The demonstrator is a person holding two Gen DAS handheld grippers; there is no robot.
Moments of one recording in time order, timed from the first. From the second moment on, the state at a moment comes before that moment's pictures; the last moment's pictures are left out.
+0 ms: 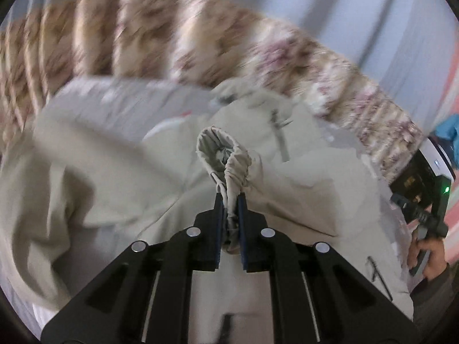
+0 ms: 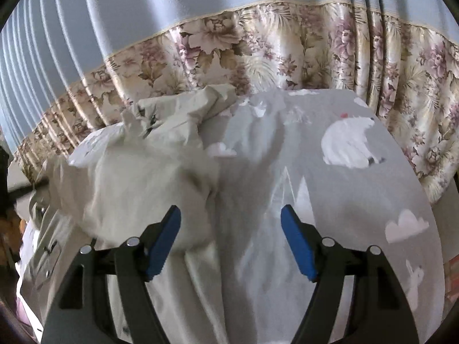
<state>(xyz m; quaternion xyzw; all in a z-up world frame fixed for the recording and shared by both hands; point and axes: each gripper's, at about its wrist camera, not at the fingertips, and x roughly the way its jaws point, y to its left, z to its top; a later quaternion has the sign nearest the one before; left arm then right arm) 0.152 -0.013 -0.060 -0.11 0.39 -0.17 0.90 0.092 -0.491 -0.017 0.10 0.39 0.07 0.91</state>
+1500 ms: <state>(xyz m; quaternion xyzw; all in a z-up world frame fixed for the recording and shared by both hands) 0.231 -0.094 -0.063 -0.02 0.38 -0.15 0.91 0.172 -0.476 0.014 0.02 0.37 0.02 0.93</state>
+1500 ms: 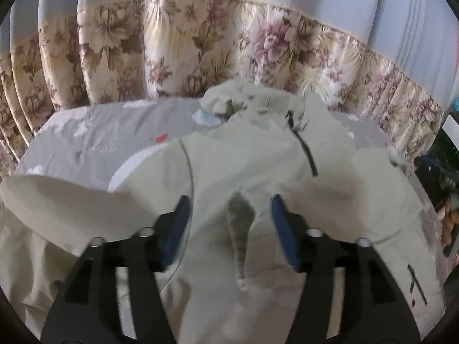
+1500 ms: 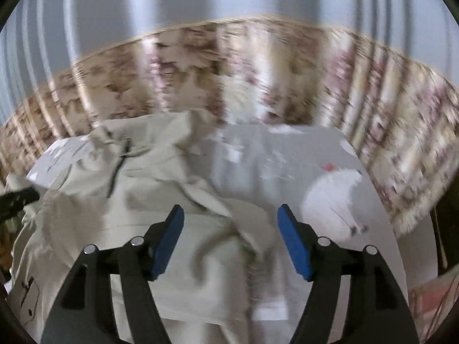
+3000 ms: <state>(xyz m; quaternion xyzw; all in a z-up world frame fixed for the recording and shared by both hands) 0.065 0.112 -0.084 -0.05 0.39 0.06 0.92 0.056 -0.450 -0.011 0.07 0.39 0.07 0.92</state>
